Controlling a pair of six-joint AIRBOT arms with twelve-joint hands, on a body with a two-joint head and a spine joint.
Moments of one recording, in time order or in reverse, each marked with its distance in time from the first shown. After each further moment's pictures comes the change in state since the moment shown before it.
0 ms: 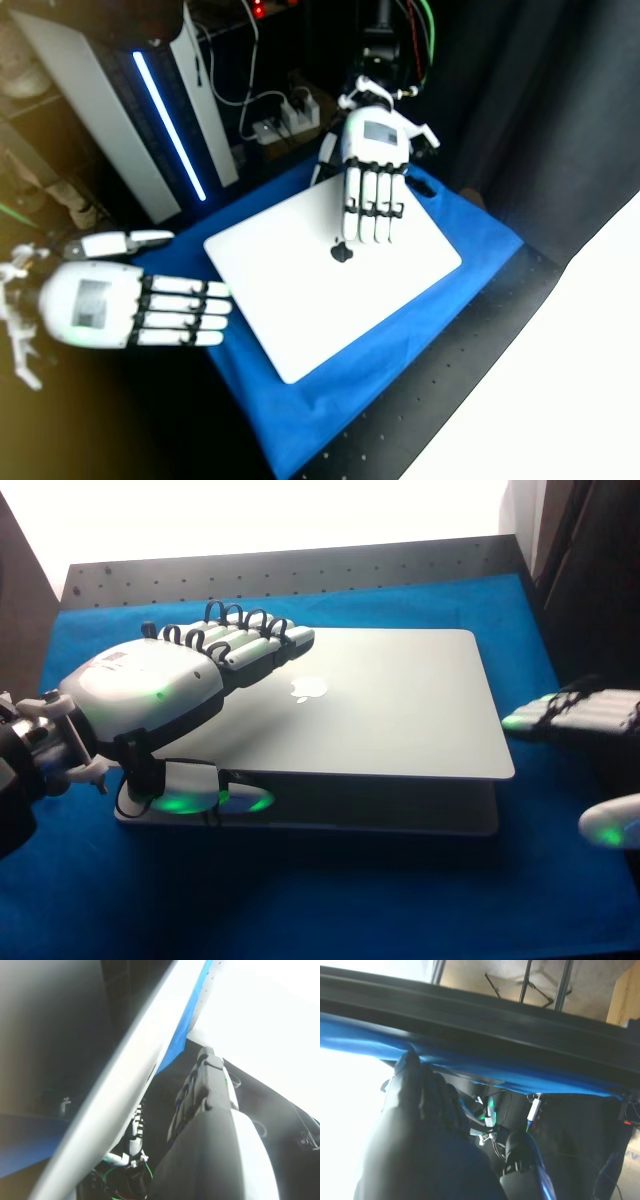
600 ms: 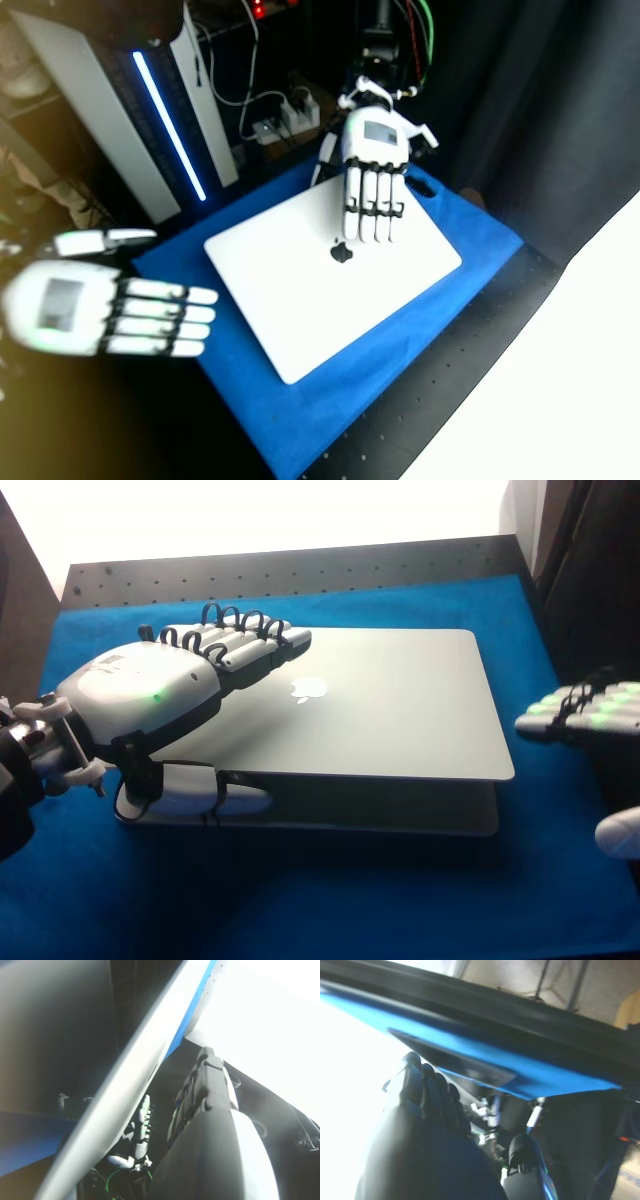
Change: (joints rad) left arm 0.009 0.002 -0.005 -0.014 -0.007 0.000; right arm 0.000 0.033 -0.040 -0.018 -0.028 -0.085
